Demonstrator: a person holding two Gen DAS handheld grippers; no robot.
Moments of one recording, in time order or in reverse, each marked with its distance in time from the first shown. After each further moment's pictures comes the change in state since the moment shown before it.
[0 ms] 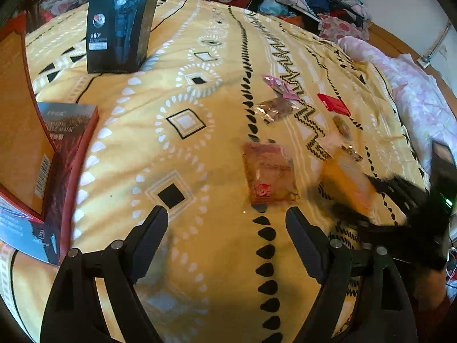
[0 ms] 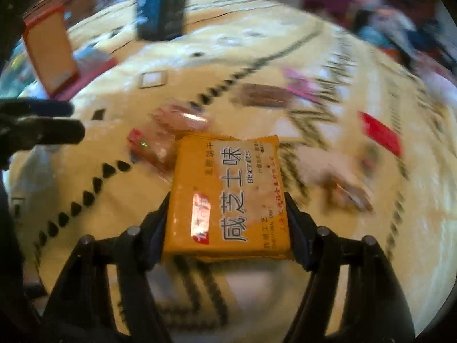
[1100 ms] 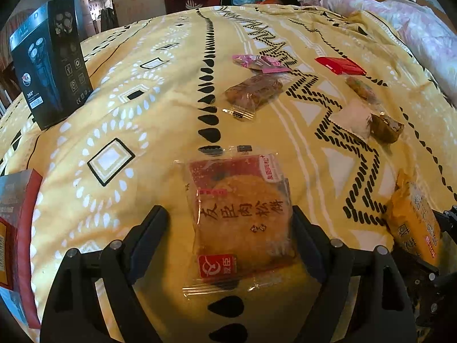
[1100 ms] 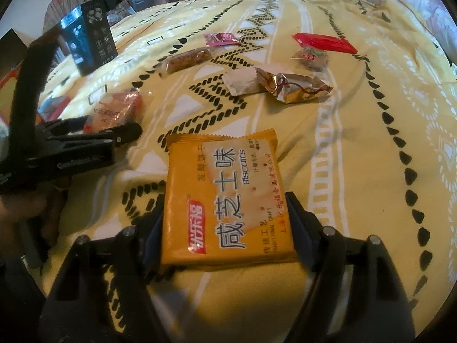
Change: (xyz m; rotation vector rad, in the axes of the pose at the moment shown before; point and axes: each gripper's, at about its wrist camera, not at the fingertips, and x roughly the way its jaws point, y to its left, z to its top) left arm 0.102 -0.071 0.013 0.274 -0.047 0.193; right arm 0.010 -0.032 -0.063 0.375 -0.009 0.006
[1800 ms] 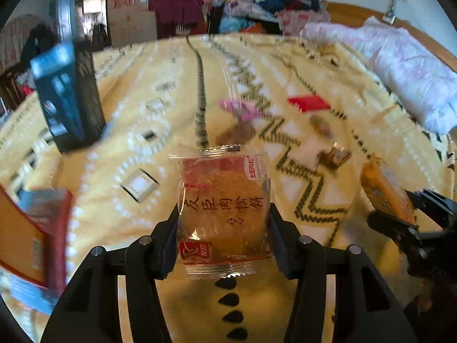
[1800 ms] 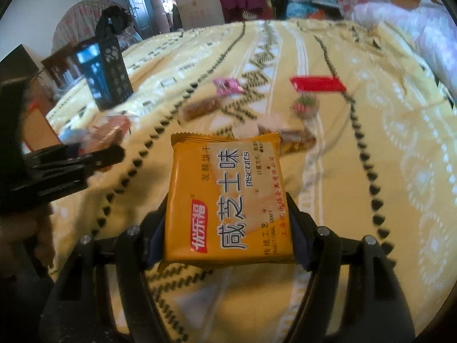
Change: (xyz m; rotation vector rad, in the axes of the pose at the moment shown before) left arm -0.099 0.014 0.008 0.014 -0.133 -0.095; right arm -0.062 0.009 0.024 0.014 -0.147 0.028
